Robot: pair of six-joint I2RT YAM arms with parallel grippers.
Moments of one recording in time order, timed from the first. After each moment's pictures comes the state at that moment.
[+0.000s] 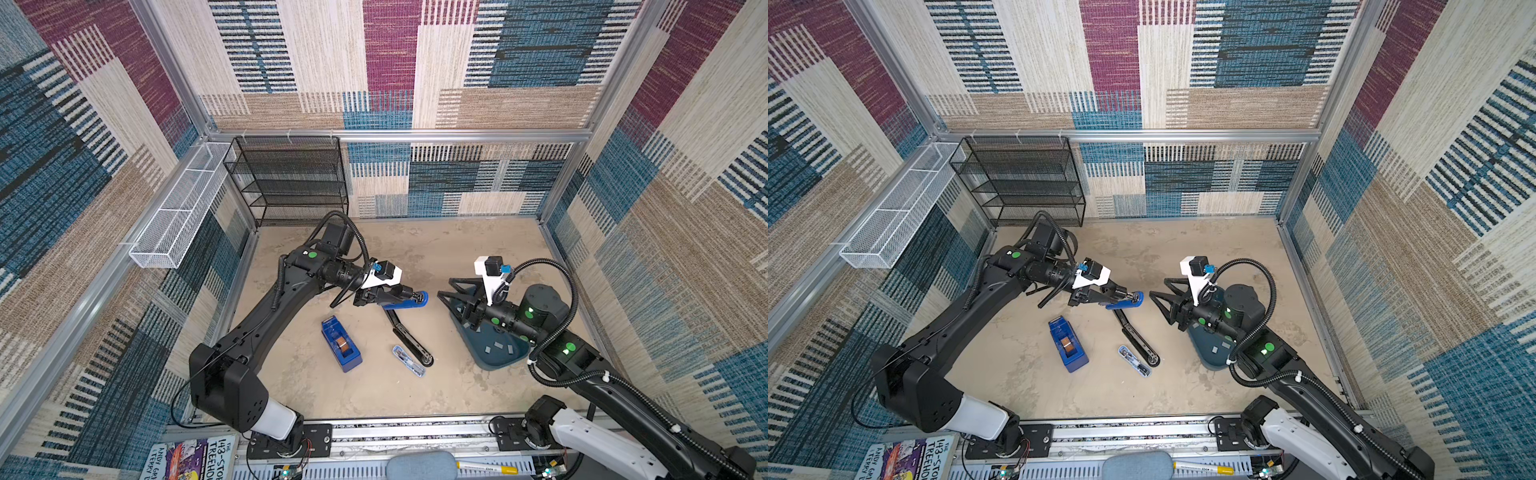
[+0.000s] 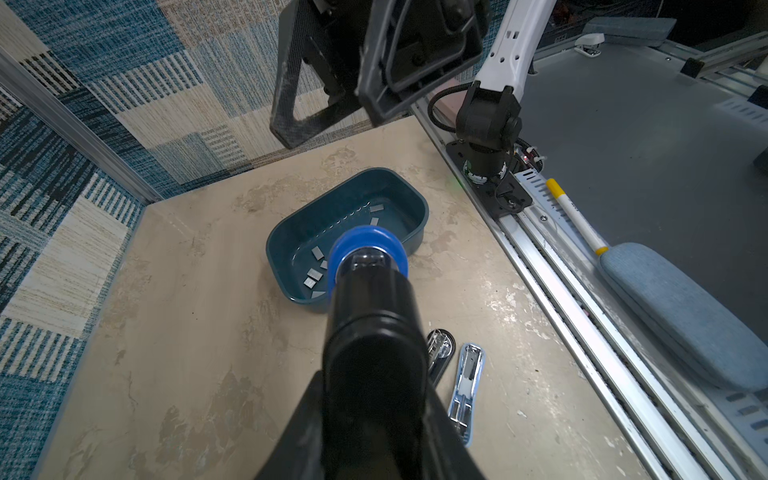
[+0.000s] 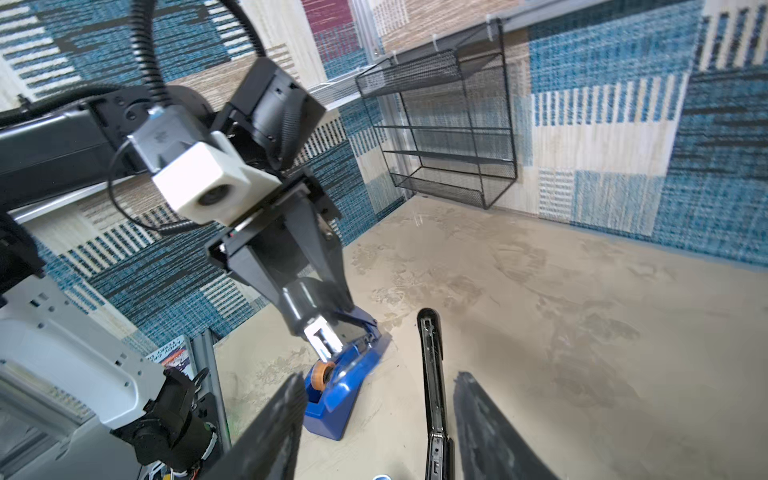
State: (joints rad) left arm -0.43 1.51 1.44 -0.93 1.03 1.20; right arm 0.67 0.83 0.75 -0.01 -0.33 0.24
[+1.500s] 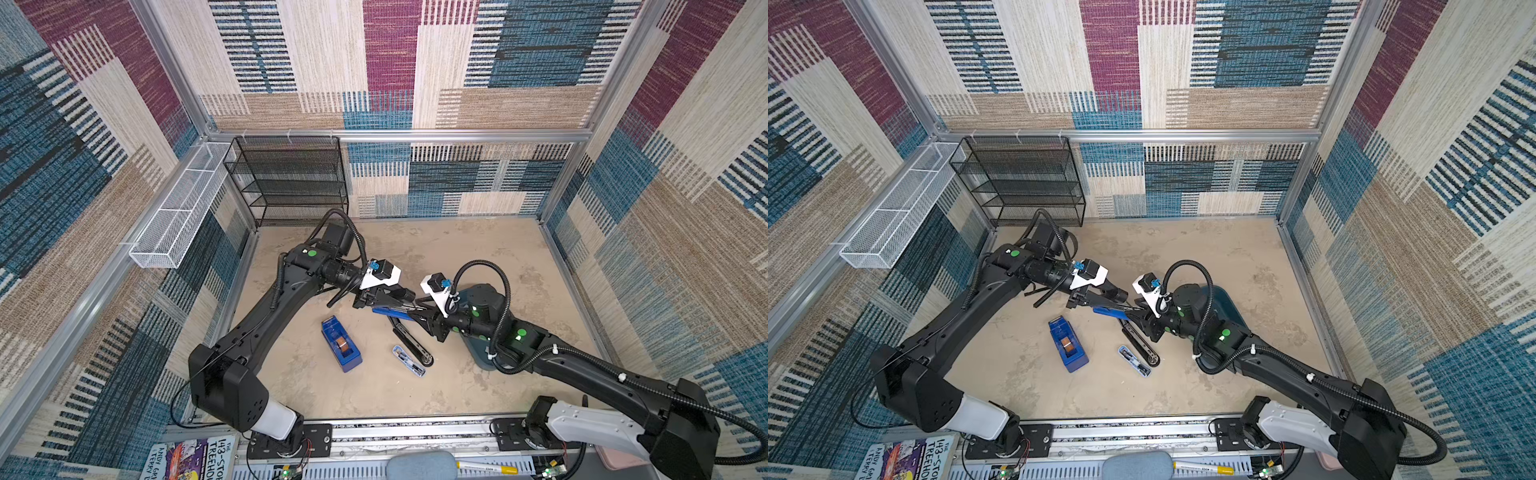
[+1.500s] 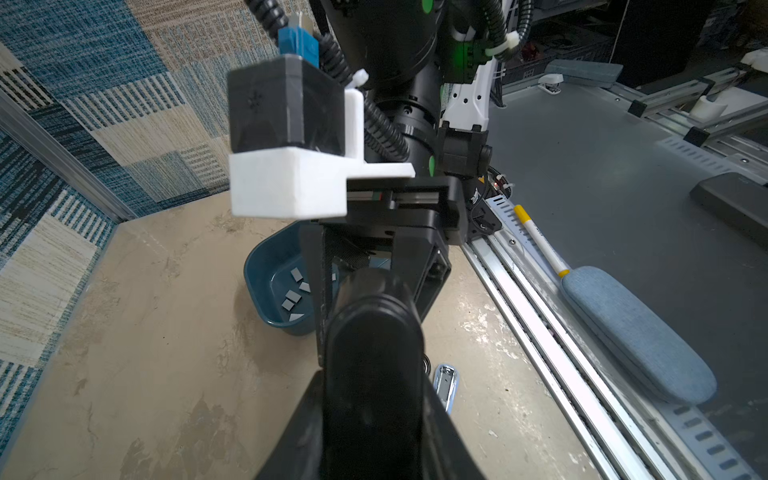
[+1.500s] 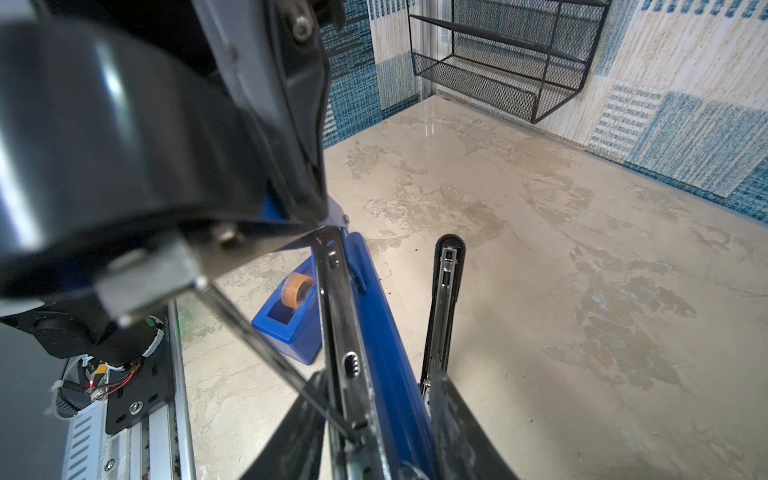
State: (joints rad) left arm -0.43 1.51 1.47 -1.01 1.11 1.21; right arm 0.81 1.09 0.74 0.00 -0.22 0.07
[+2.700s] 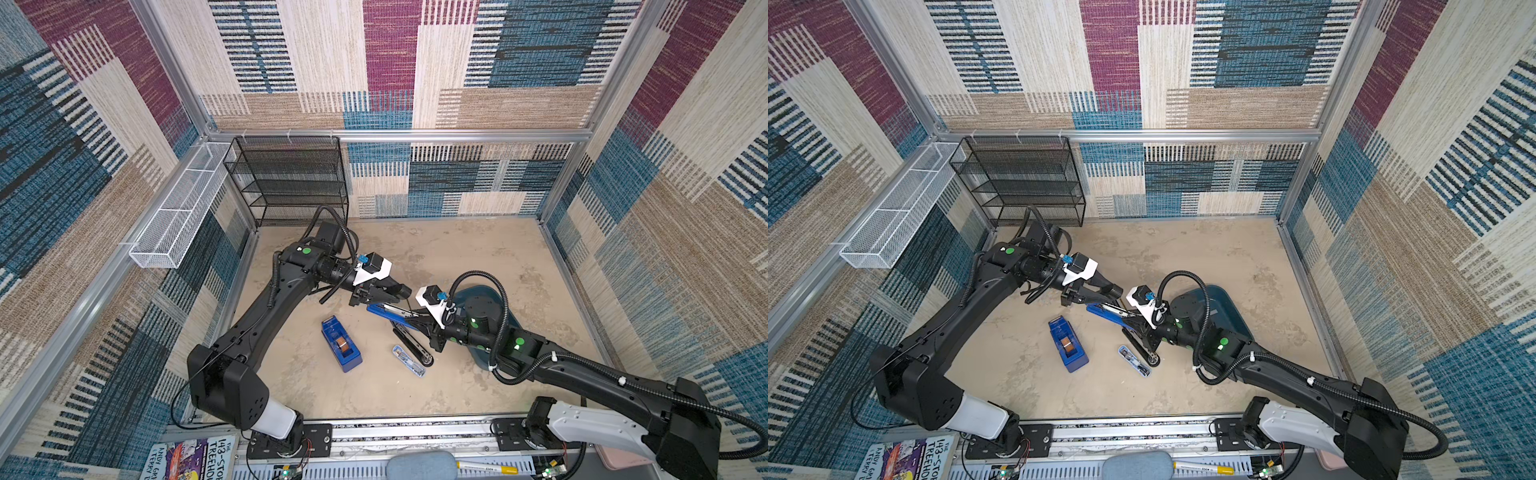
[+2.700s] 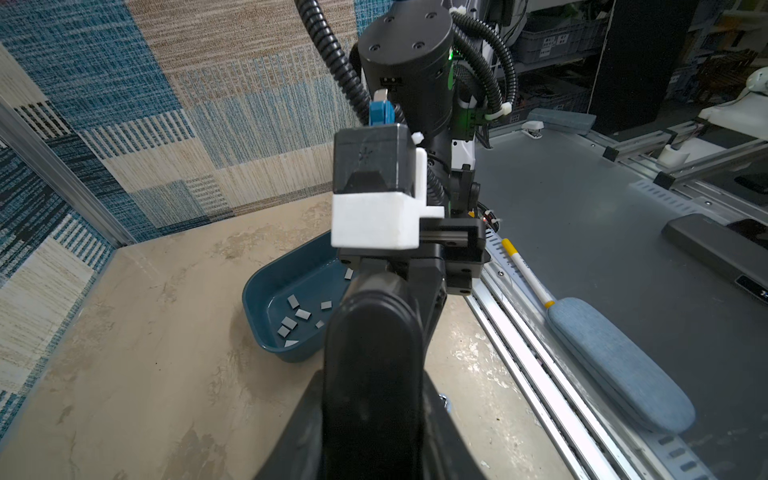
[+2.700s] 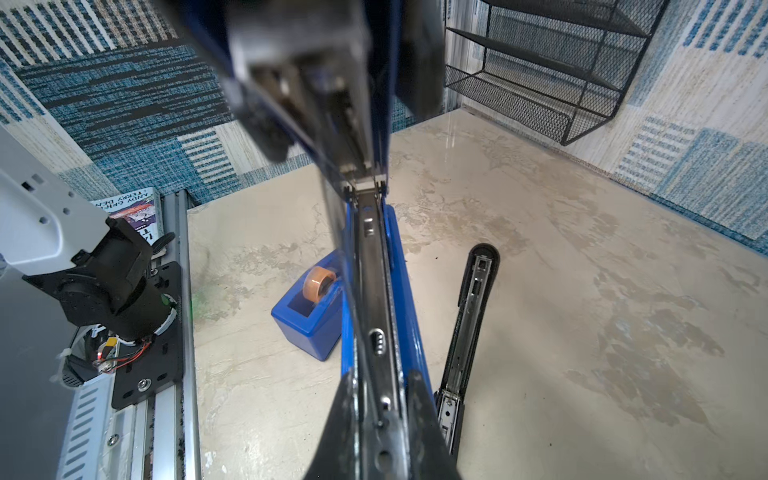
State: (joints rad) left arm -0.37 1.51 1.48 -1.03 1.24 1.22; right arm 0.88 1.05 0.67 0.06 -0.19 0.02
